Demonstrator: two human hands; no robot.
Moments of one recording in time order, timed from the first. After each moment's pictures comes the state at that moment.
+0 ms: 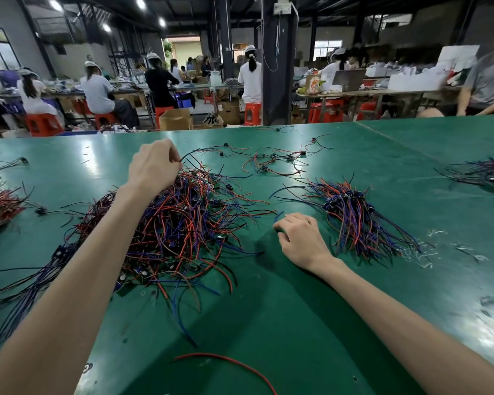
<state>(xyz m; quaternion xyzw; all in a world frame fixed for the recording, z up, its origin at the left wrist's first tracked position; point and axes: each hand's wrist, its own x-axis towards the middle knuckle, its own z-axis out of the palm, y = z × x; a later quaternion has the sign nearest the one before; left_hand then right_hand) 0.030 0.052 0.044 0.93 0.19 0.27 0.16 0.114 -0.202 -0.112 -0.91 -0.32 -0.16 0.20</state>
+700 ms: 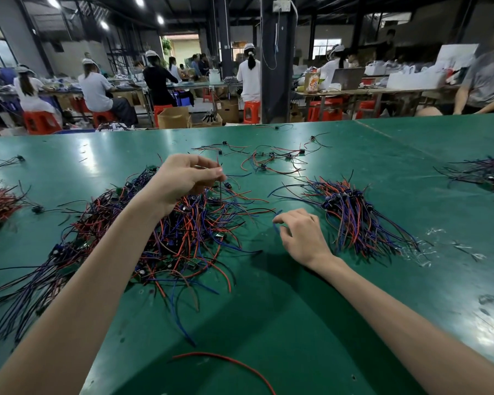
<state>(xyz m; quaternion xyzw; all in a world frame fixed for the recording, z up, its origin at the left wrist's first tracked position) 0.019 0.014 0.034 0.80 0.08 0.14 0.58 0.116 -0.203 -0.110 -0.90 -0.31 -0.20 0.25</state>
